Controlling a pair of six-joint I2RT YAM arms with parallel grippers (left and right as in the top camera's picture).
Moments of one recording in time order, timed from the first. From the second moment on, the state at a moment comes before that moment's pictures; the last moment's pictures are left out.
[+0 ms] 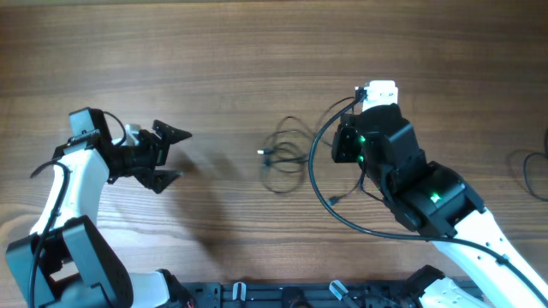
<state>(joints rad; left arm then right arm) 0.35 1.56 0.90 -0.77 0.78 -0.64 0.61 1.11 1.05 -0.62 0.26 0.48</state>
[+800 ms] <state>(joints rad) -0.41 1.56 0.90 -0.58 0.52 -1.16 0.61 1.27 1.05 -0.55 0.18 0.57</state>
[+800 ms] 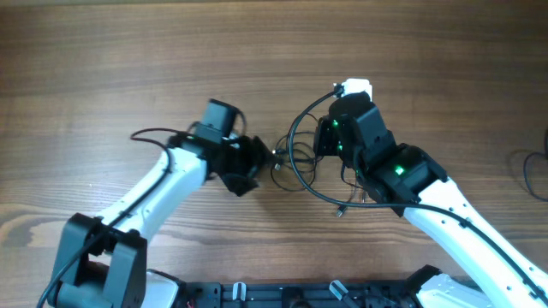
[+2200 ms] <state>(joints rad) -0.24 1.39 0.90 -0.71 0.14 -1.13 0.52 1.04 1.05 -0.67 0.22 0.62</state>
